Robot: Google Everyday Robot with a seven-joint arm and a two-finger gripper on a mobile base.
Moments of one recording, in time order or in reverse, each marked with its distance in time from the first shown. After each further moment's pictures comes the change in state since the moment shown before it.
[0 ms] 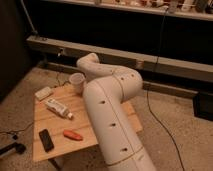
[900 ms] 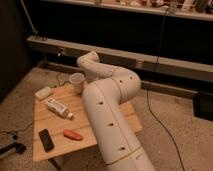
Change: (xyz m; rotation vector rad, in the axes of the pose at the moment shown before) arm -0.029 0.016 -0.002 -0.047 -0.069 -0.023
